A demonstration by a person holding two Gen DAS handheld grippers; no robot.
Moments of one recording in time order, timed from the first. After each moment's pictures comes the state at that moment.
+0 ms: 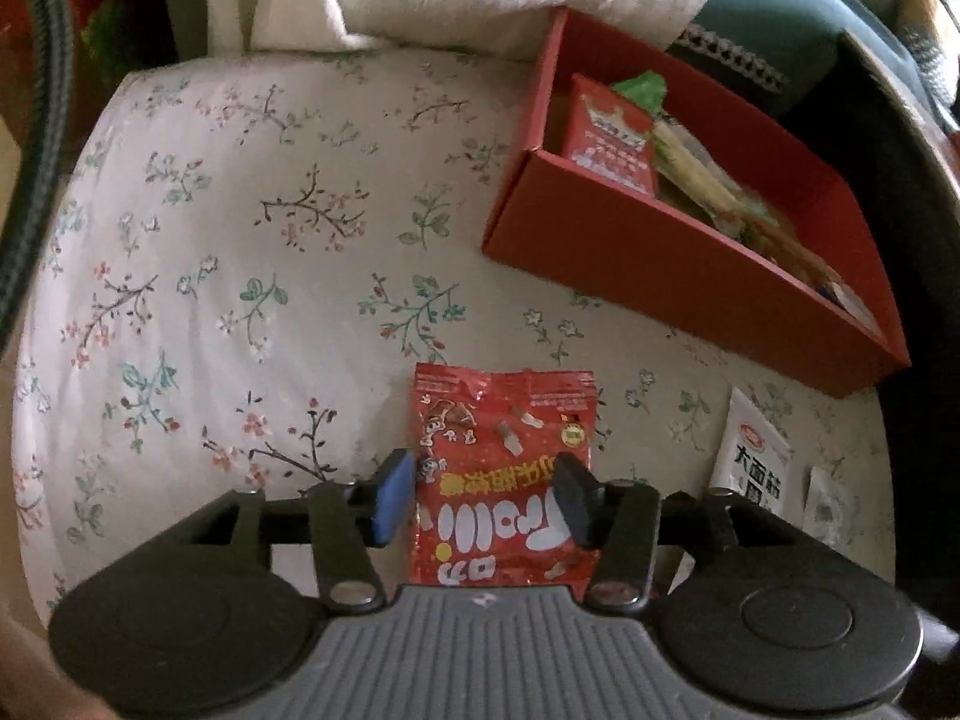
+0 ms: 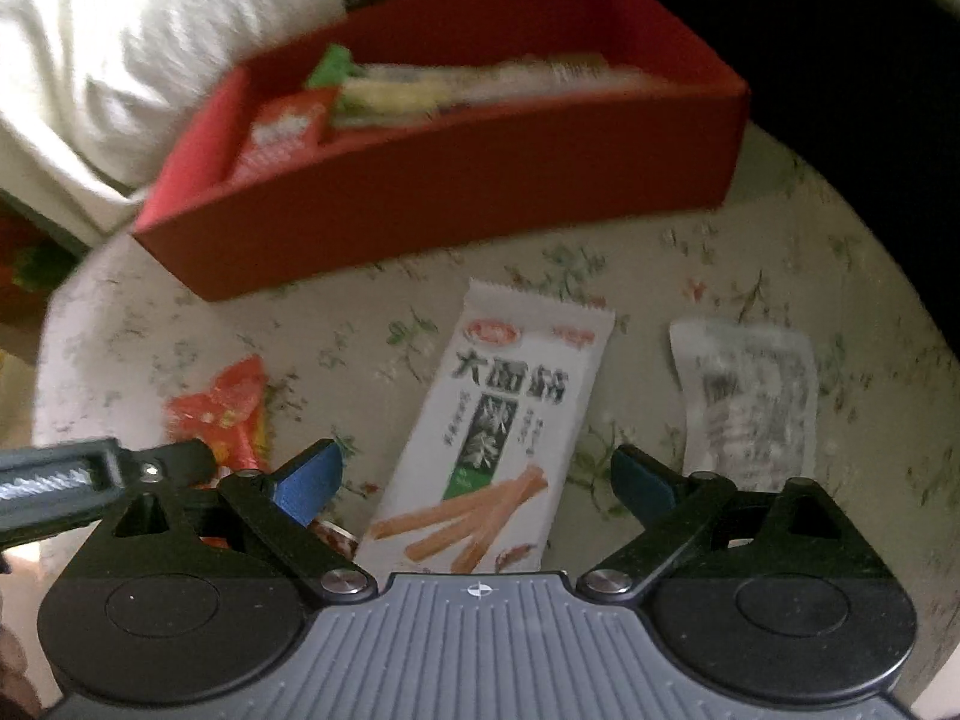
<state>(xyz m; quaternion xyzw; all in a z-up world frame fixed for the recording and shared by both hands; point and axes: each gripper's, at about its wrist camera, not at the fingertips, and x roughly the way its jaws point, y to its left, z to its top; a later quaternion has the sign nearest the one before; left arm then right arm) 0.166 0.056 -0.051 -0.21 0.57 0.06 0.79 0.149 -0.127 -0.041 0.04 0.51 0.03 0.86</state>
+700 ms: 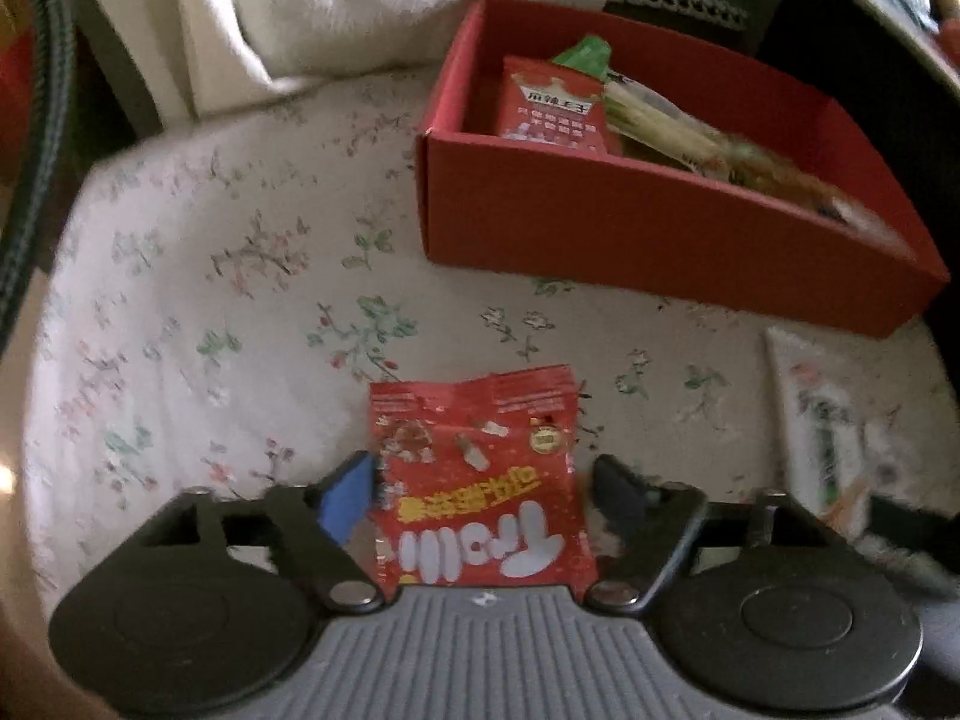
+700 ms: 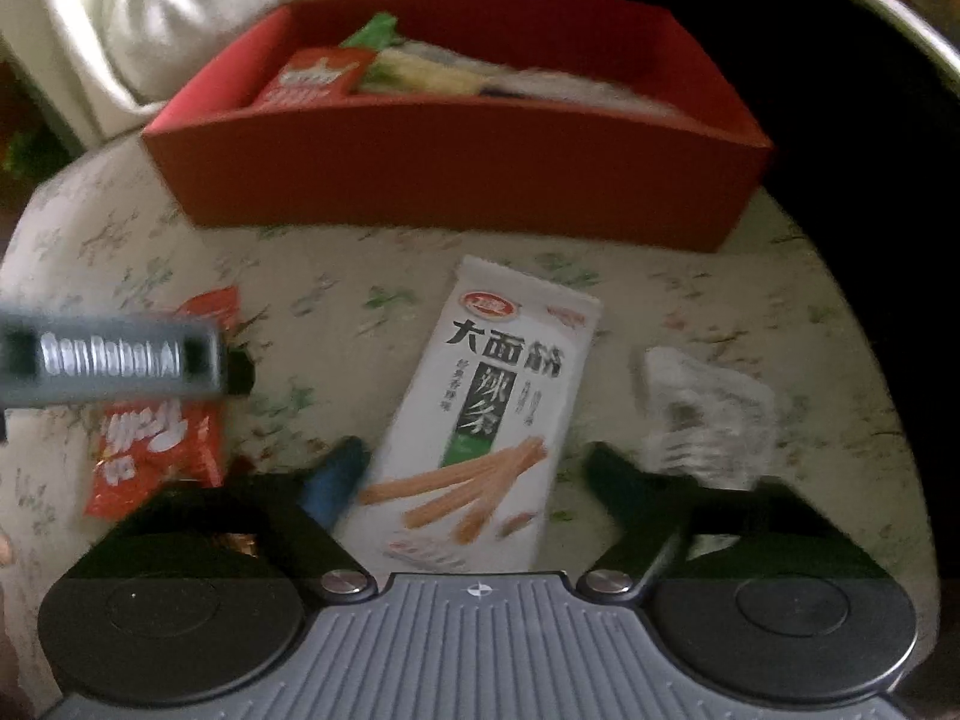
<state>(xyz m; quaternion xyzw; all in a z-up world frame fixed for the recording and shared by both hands) 0.171 0.007 -0.064 -0.07 0.55 0.07 0.83 0.131 -0.126 -0.044 -0.08 0.49 0.04 0.87</state>
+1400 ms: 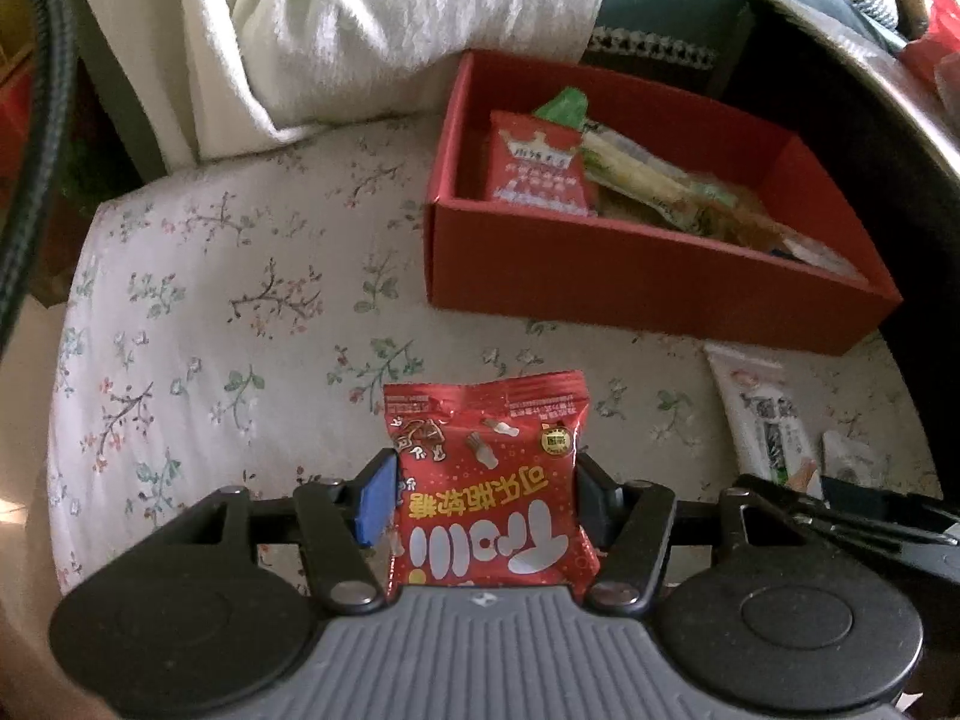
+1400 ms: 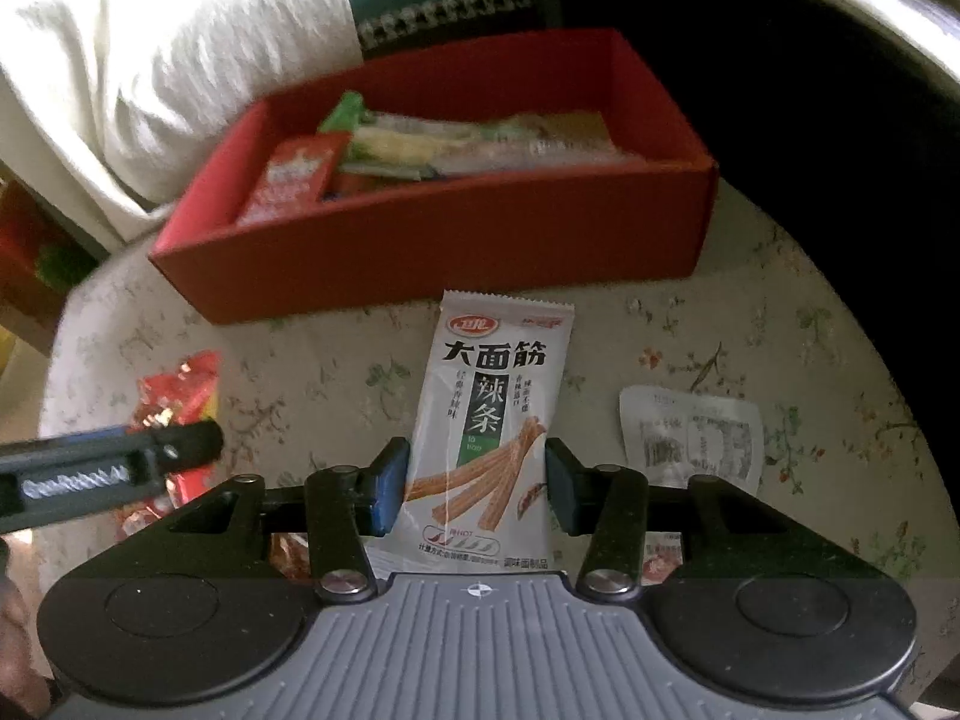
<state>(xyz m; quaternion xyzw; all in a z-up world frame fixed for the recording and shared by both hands) 0.162 0.017 -0.043 -0.09 0.54 0.05 0.84 0.145 -0.158 -0.020 0.01 0.48 0.07 0.87</state>
